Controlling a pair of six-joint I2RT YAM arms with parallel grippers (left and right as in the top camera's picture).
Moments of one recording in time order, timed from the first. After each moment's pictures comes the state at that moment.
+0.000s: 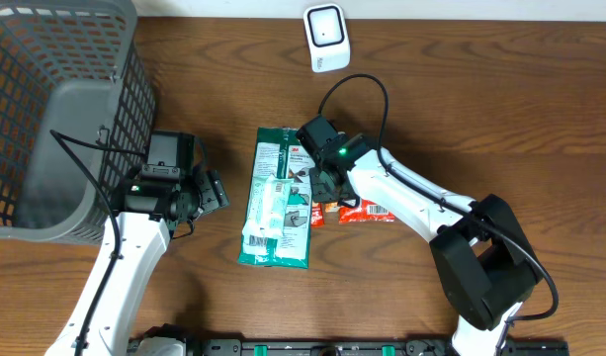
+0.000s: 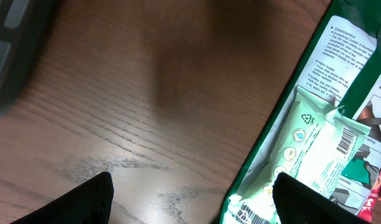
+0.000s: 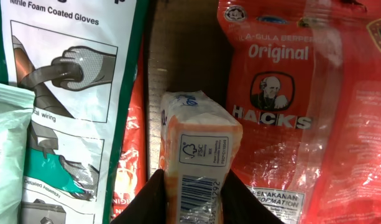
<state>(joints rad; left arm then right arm) -0.11 1.27 0.90 -0.85 -0.04 -0.49 0.67 1.93 1.33 -0.78 0.09 0.53</state>
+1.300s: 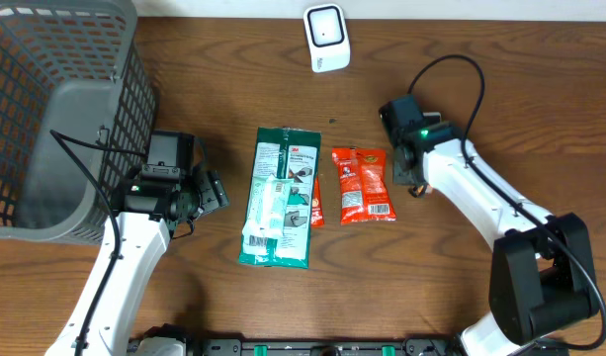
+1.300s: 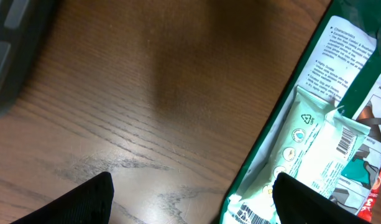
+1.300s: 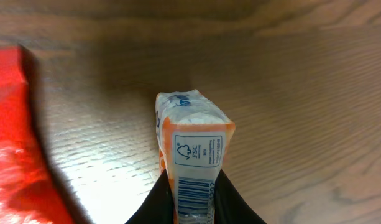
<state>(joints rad) -0.11 1.27 0.90 -0.85 -0.04 -0.49 0.35 1.76 1.17 -0.82 0.44 0.41</state>
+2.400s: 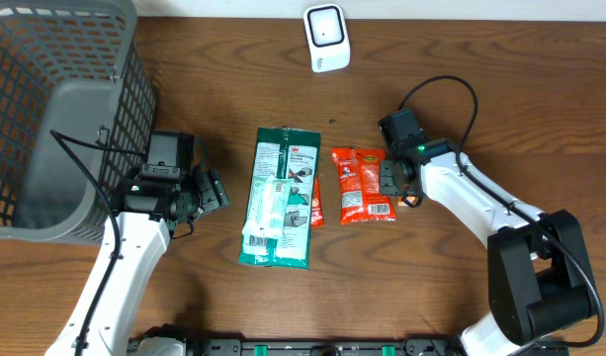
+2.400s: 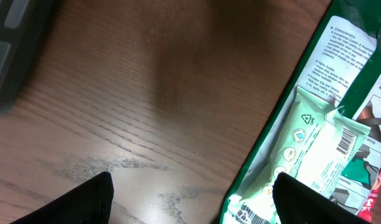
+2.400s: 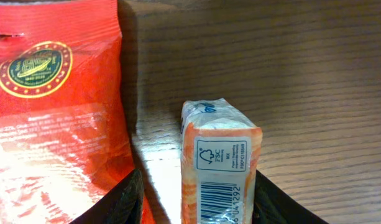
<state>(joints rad) -0.11 1.27 0.90 -0.85 -0.04 -0.49 0.35 1.76 1.07 -0.67 0.17 0.40</state>
